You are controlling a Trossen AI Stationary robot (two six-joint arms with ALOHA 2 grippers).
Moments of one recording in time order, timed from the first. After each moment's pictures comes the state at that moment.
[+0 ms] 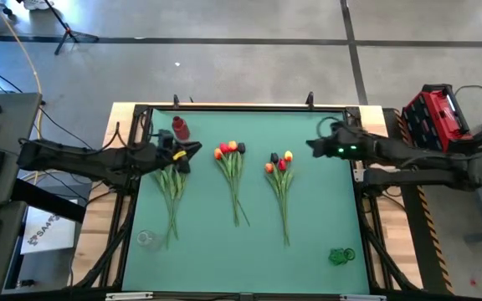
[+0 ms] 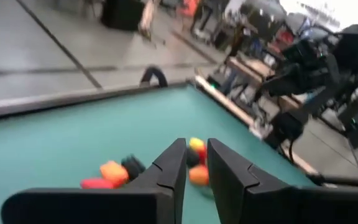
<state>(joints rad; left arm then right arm) -0.01 0.80 0.47 0.08 -0.53 -0.63 -0.24 0.74 0.64 -0.48 0.26 0.99</state>
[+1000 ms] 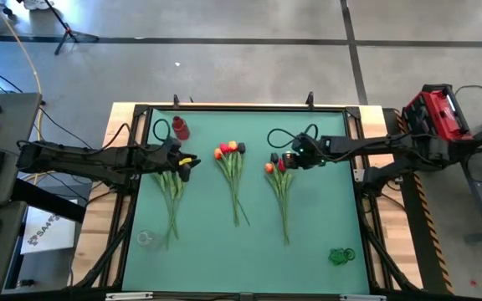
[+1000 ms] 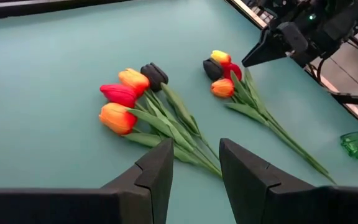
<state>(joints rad) 0.03 0.81 0.47 -0.21 -0.33 -0.72 -0.31 1.35 0.64 -0.37 0.02 1.07</state>
